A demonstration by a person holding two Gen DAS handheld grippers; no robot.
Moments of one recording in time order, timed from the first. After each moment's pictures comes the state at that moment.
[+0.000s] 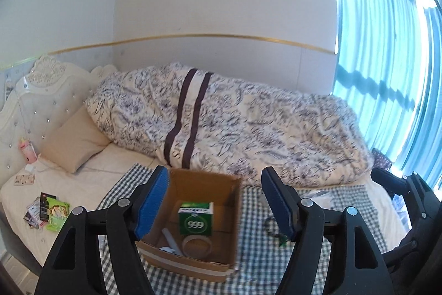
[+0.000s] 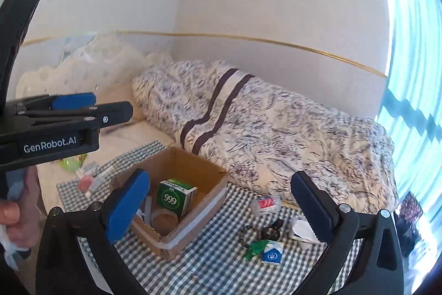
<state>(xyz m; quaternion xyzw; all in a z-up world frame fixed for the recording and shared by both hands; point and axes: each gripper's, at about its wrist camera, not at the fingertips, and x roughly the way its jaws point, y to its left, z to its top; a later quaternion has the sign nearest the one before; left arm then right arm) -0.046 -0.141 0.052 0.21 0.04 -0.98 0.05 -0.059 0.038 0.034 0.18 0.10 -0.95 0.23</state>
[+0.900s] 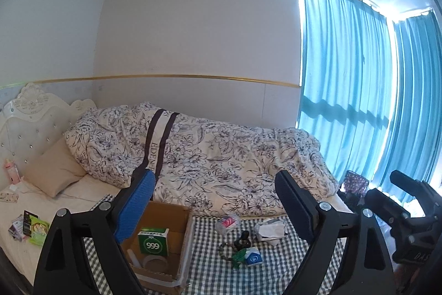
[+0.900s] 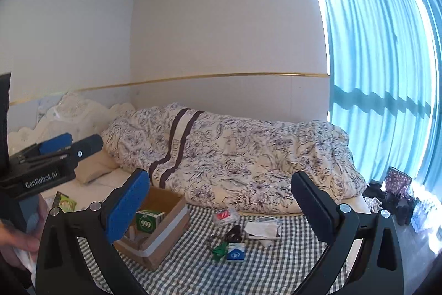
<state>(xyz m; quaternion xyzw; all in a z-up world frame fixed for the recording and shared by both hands) 0.010 -0.058 0.100 0.12 0.04 -0.99 -0.01 0.015 0.187 0.096 0.11 -0.01 -0.98 0.14</state>
